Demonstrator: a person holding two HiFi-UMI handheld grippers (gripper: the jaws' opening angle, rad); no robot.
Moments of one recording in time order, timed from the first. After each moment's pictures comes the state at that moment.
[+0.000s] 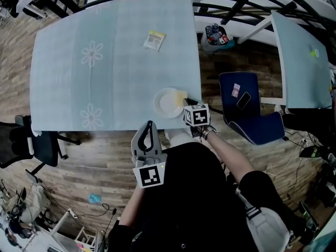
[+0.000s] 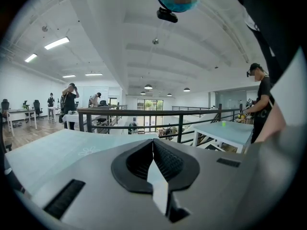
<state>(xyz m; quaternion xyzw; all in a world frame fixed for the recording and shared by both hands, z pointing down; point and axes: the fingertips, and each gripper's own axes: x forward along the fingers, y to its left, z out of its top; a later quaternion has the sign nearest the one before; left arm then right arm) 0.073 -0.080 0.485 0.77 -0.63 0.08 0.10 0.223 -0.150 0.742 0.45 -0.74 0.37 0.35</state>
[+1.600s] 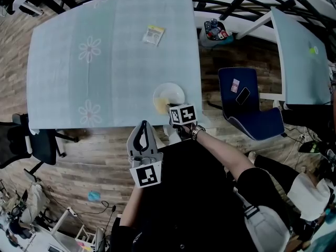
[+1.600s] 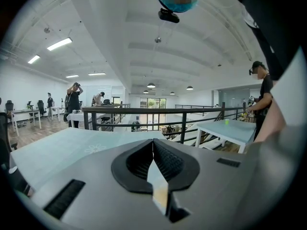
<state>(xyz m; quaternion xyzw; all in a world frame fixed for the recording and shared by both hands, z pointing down) 0.052 -0.067 0.495 0.75 -0.64 0.09 0.10 0.140 -0.100 0.755 0.36 -0.73 0.47 0.34</state>
